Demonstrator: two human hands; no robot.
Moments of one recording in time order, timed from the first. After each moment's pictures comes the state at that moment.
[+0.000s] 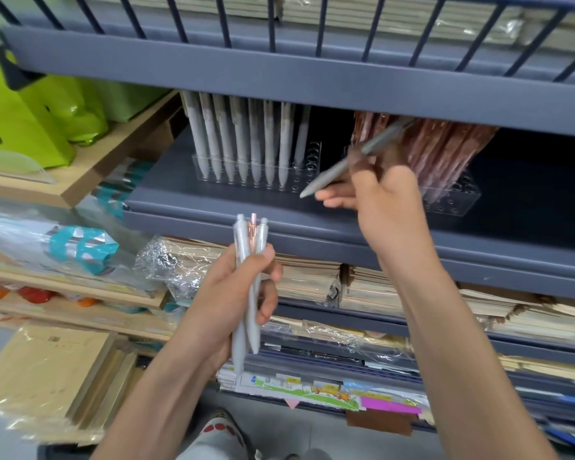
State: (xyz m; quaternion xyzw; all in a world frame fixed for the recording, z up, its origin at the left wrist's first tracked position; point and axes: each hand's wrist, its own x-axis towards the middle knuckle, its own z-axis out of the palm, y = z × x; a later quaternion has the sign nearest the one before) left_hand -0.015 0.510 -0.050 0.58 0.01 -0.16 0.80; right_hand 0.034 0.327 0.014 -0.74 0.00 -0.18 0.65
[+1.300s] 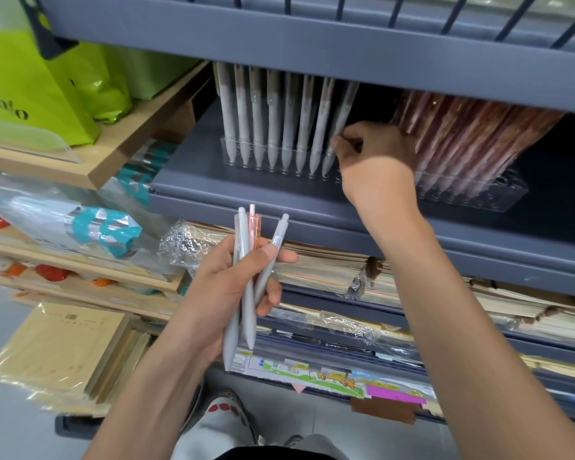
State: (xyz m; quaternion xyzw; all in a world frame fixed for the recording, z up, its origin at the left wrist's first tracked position) left_hand -0.013 0.547 -0.058 0.56 -0.01 -0.14 0.82; right_hand 0.087 0.365 0.018 -0.93 0.06 -0.22 0.28
